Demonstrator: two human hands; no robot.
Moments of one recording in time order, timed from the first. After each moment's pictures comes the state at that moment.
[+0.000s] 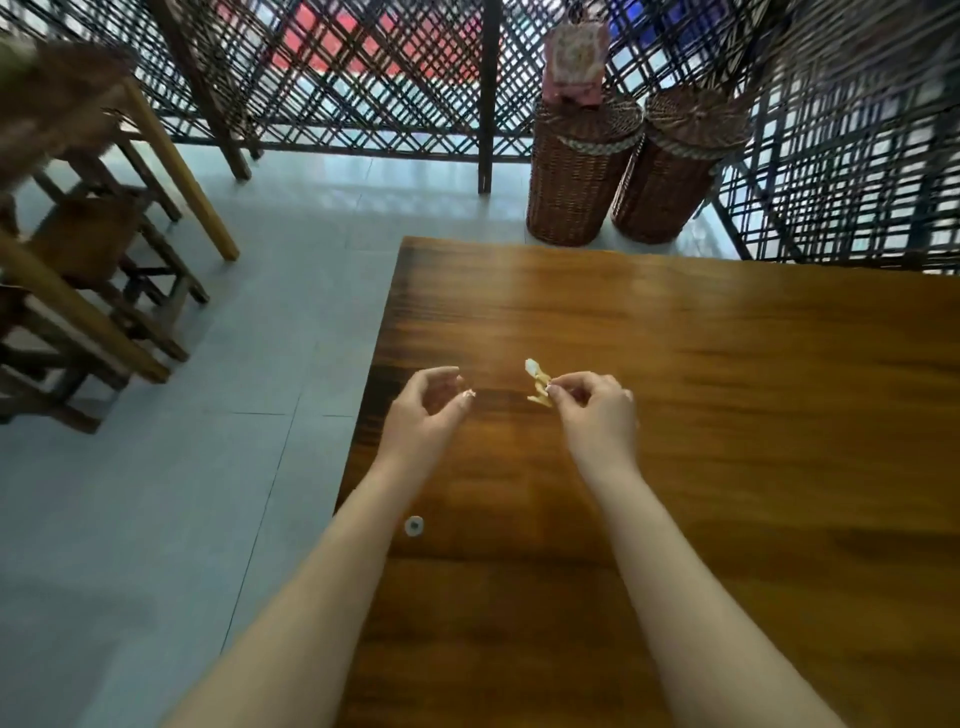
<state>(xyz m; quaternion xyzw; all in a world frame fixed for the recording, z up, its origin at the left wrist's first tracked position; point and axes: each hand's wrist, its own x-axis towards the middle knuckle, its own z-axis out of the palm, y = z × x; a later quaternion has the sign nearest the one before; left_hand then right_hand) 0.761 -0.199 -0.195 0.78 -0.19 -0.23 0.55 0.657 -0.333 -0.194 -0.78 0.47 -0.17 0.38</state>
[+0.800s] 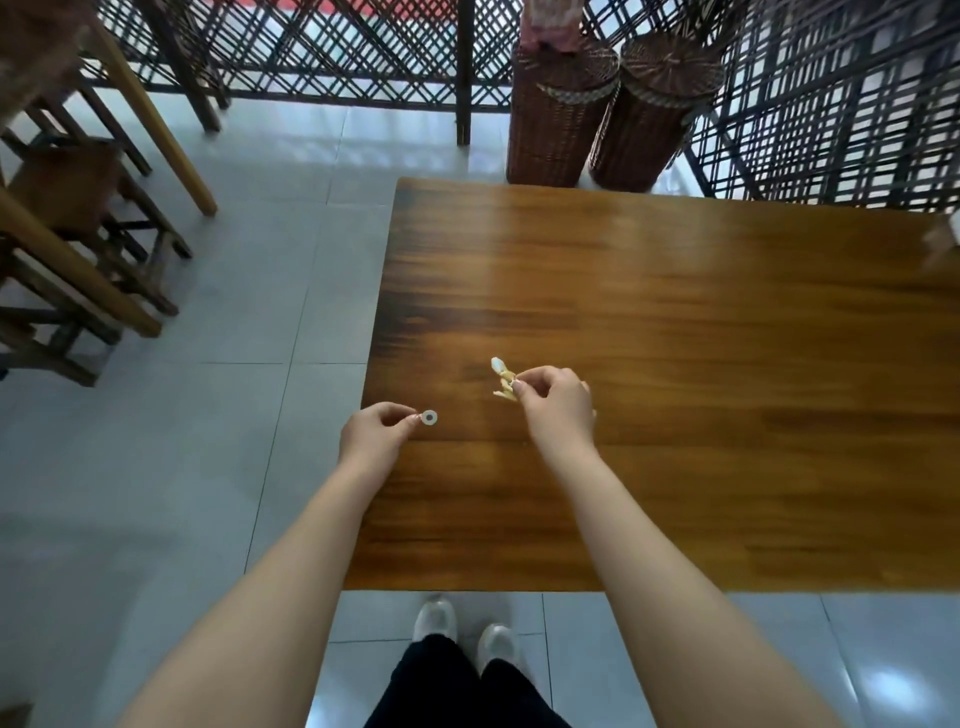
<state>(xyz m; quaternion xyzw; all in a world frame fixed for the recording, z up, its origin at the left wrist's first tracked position) 0.718 -0.083 -0.231 0.87 -0.12 -0.28 0.40 0.598 -0.230 -0.192 -0.77 0.49 -0.11 0.39</state>
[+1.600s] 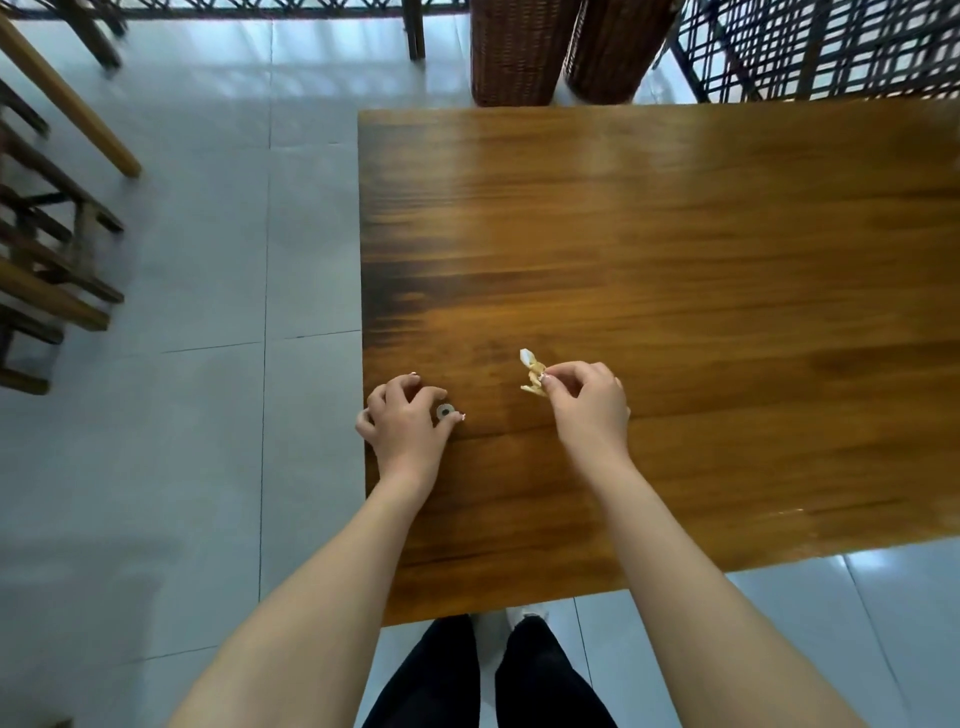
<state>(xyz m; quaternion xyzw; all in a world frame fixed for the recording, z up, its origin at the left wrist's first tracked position) 0.740 -0.110 -0.301 0.93 -0.28 -0.17 0.20 0.615 -0.228 -0.238 -0.73 0.56 -0.12 0.37</state>
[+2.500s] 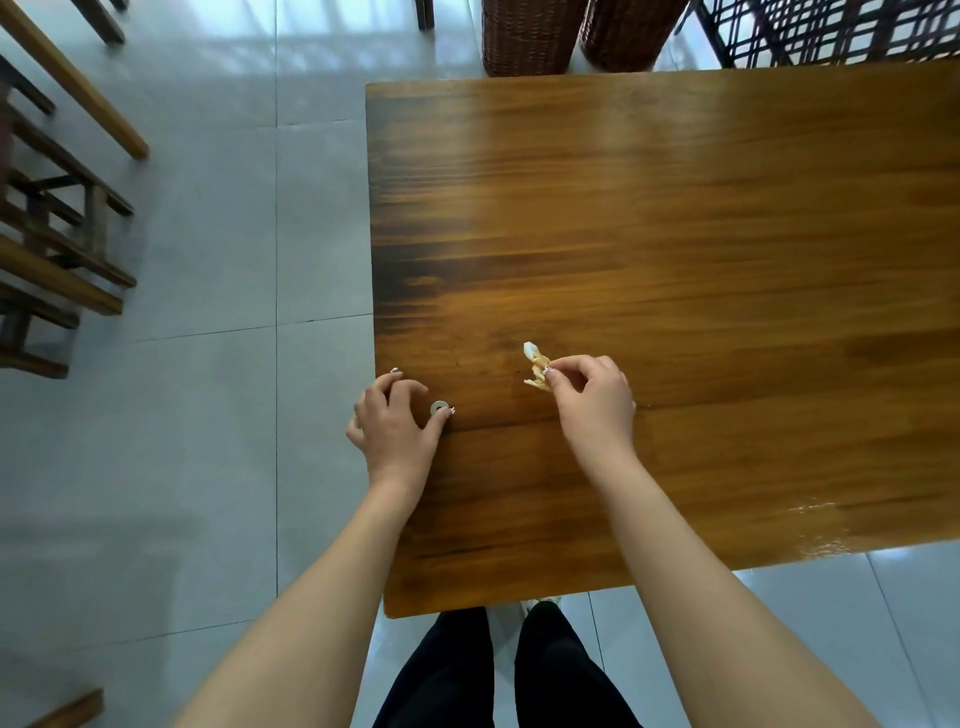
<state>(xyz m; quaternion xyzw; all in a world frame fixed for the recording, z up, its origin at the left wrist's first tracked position) 0.749 -0.087 -0.315 0.93 -0.22 -0.15 0.26 0.623 -0.219 -0.251 -0.73 0.56 -0.11 0.38</state>
